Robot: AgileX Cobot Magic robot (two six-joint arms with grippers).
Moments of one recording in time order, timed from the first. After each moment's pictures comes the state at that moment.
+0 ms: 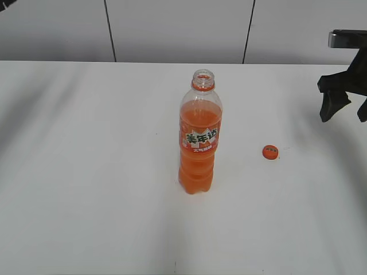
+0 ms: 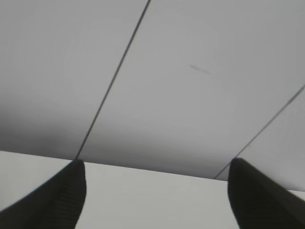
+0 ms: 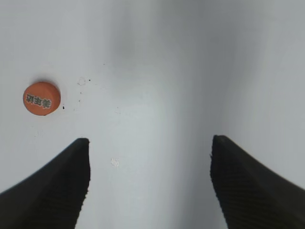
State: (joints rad) left arm 0.12 1.65 -1.05 1.01 -0.50 -1.31; right arm 0.03 1.88 -1.36 0.07 0.98 -0.05
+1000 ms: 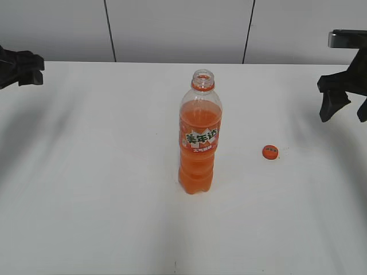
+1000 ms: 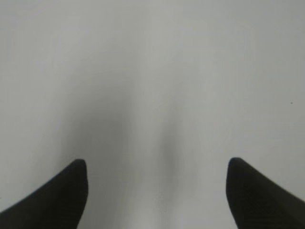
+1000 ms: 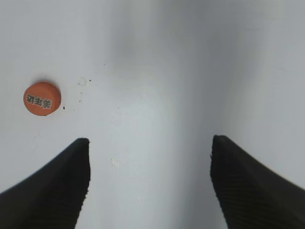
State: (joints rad) left arm -0.05 1.65 -1.02 0.10 0.29 -0.25; right arm 0.03 1.88 -1.36 0.07 0.98 -0.05
